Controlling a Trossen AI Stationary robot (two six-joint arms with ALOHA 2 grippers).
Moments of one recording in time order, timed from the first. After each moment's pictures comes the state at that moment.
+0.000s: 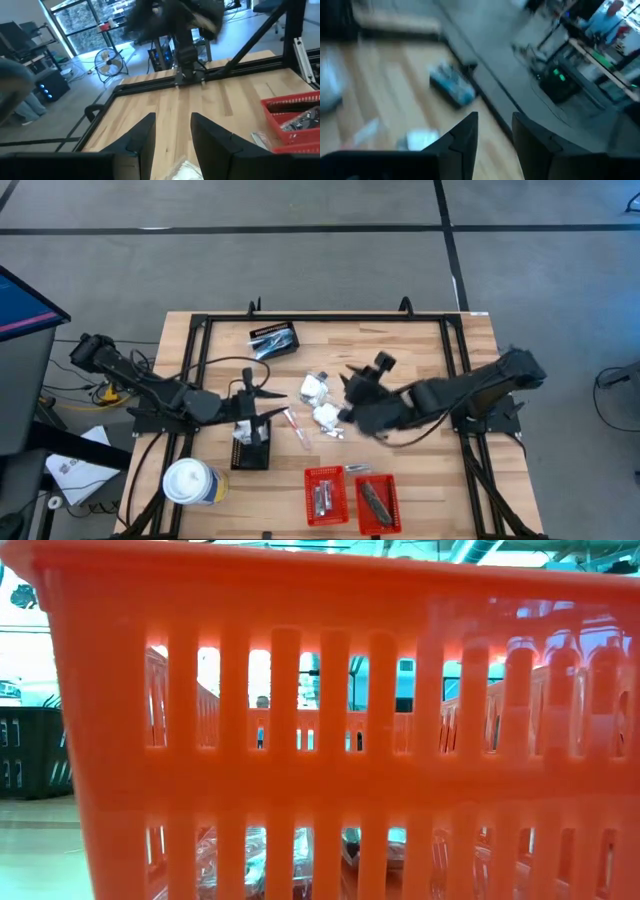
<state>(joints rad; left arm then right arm) -0.44 1.04 0.72 0.13 -0.68 0.18 0.35 1.61 1.54 -0.76 1.08 0.24</state>
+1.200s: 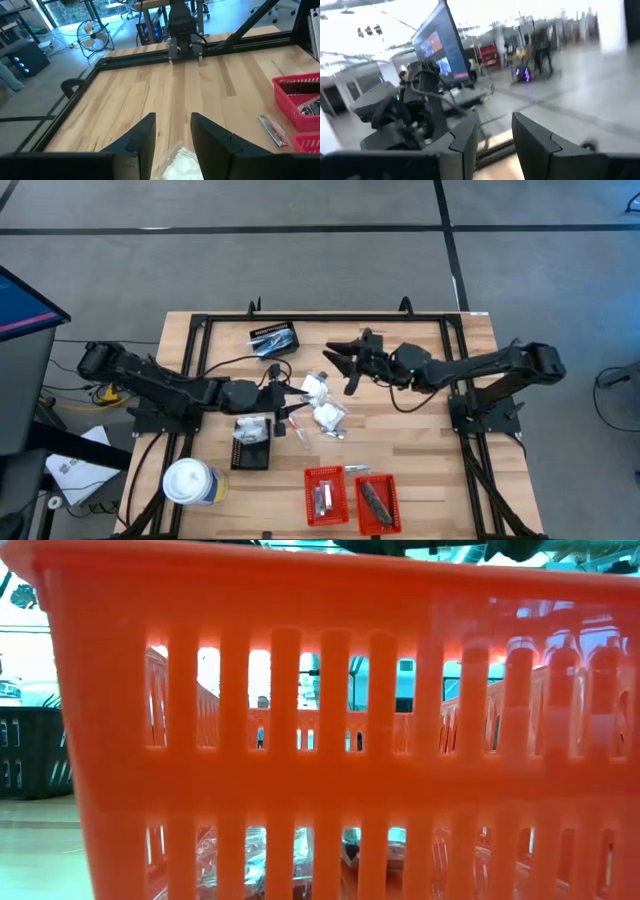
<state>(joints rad) -0.21 1.25 0.72 0.23 -0.41 0.12 0.00 1.42 0.88 0.70 0.31 0.24</state>
